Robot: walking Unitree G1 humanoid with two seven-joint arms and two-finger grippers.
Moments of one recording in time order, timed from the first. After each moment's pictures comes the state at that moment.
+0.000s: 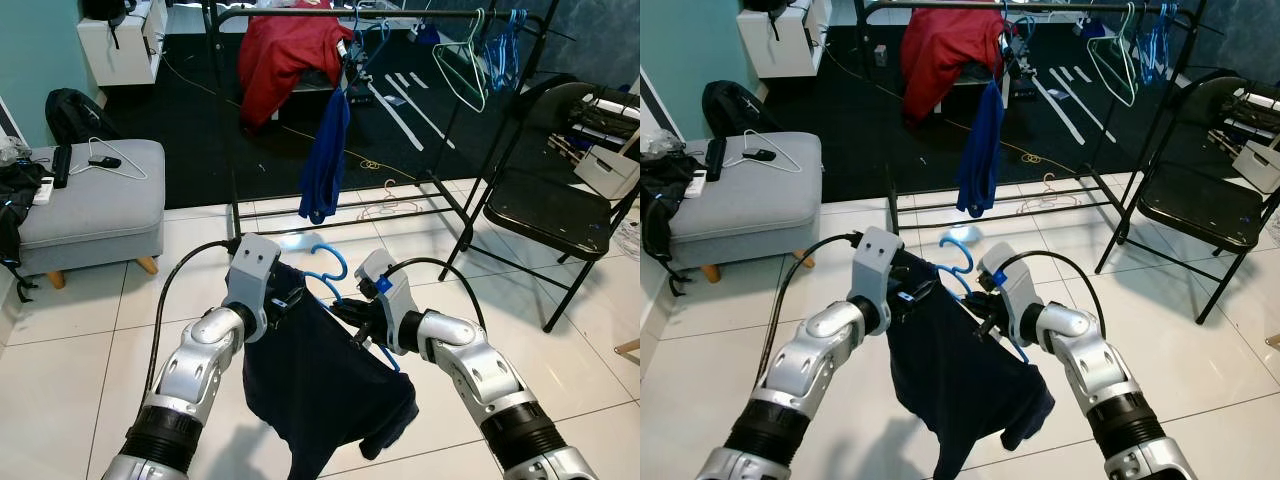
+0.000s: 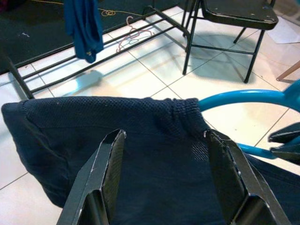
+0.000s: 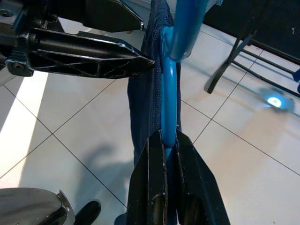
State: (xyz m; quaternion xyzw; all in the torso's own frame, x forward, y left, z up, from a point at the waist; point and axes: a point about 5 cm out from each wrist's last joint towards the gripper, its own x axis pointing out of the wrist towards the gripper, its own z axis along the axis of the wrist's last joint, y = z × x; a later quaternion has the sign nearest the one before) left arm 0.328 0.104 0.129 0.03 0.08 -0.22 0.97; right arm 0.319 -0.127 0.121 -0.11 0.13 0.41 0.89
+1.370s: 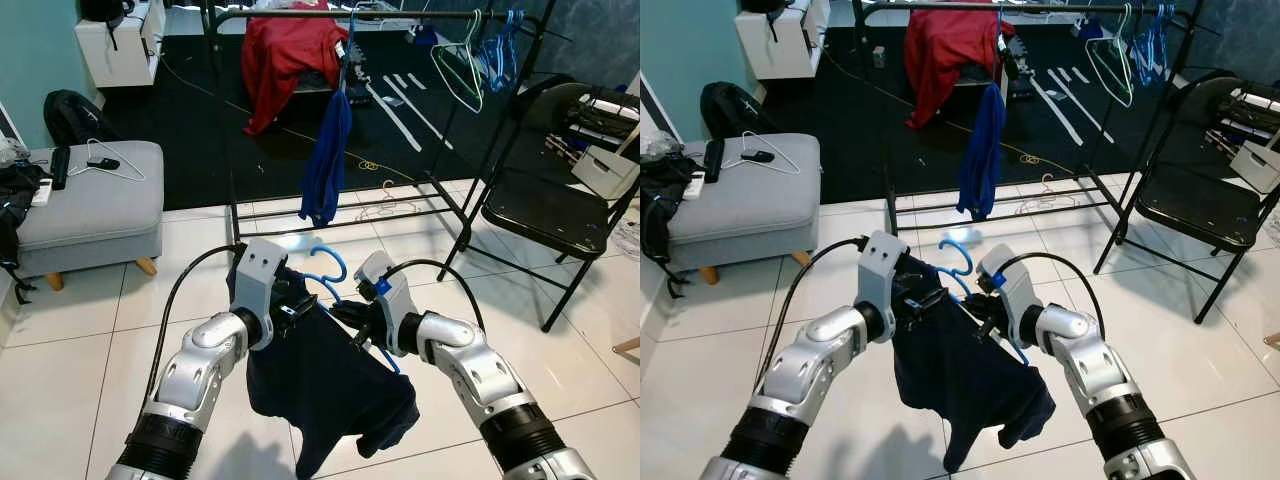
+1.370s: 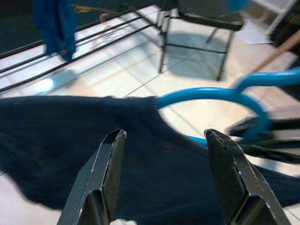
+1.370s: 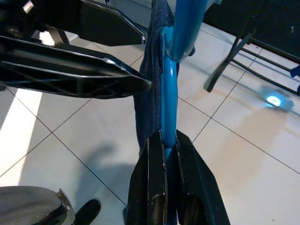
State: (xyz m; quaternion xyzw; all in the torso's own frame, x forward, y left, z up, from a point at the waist) left arm 0.321 0.097 0.129 0.00 0.09 -0.26 0.96; right arm 0.318 -0.127 0.119 -0.12 0.14 0.41 0.89
